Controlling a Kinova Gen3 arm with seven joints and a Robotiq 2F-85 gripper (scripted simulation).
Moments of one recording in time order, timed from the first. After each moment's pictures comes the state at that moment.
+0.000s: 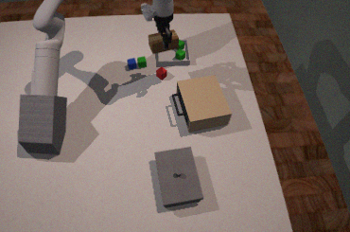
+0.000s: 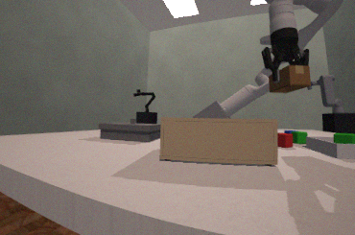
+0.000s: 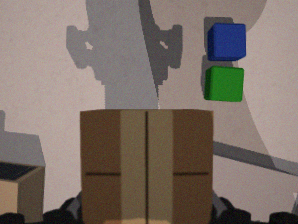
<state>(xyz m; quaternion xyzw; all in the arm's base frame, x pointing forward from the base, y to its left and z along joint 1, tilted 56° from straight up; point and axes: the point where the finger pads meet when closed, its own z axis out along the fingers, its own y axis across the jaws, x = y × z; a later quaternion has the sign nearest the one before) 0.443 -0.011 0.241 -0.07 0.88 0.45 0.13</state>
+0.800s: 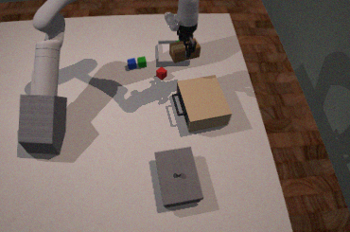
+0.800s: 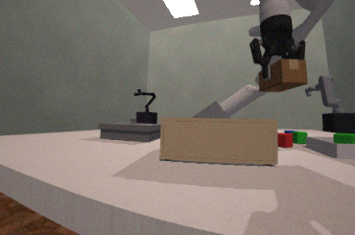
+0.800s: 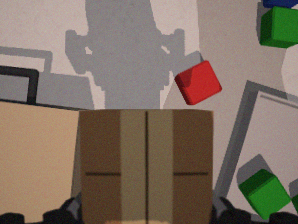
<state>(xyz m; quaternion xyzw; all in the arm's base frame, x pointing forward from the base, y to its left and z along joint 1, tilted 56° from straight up) 0.524 -0.039 0.206 -0.08 0.88 0.45 0.13</state>
